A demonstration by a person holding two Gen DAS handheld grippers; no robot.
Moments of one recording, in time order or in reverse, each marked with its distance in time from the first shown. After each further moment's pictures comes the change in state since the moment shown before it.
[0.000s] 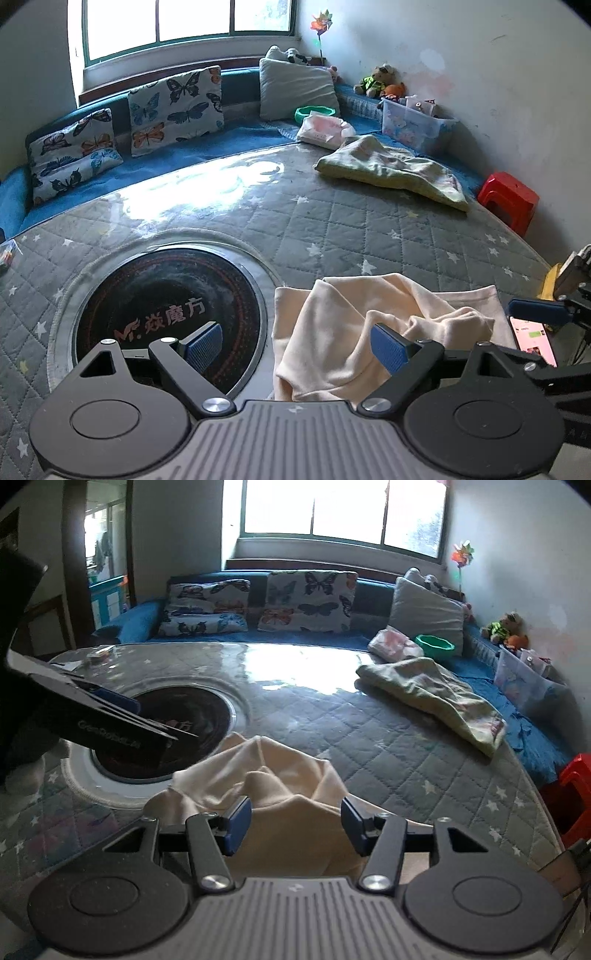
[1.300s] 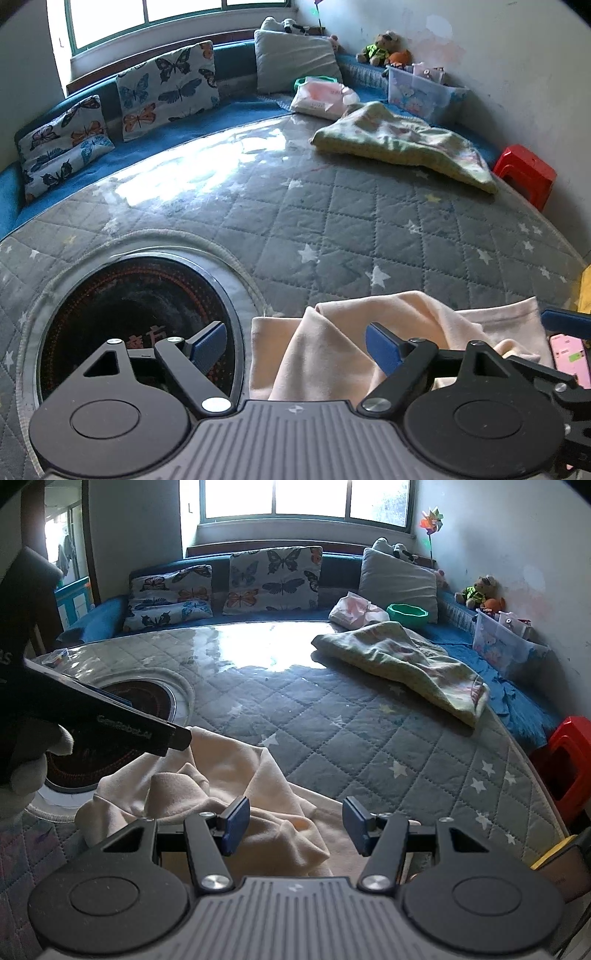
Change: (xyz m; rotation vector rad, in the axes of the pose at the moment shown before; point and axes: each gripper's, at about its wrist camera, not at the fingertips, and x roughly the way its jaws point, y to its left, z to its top) left arm 0.082 -0.020 0.031 0.039 0.100 0.037; right arm 0.049 -0.045 0.000 0.093 0.068 -0.046
